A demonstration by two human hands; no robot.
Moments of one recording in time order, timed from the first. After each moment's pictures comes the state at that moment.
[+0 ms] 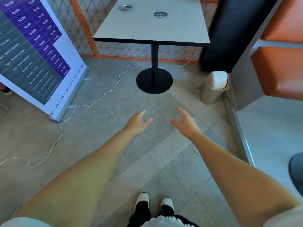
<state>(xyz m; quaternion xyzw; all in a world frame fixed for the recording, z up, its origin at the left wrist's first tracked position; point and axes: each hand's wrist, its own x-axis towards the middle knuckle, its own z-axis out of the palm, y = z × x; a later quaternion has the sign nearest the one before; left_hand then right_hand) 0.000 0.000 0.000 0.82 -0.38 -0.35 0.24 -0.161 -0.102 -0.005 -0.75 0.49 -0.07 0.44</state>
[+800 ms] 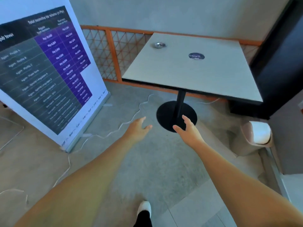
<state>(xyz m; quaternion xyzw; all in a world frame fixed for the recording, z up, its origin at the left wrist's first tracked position) 0.274 -0.161 0.033 0.85 -0.34 -0.28 0.28 0.125 -0.284 0.020 -0.76 0.44 -0.10 0.47</state>
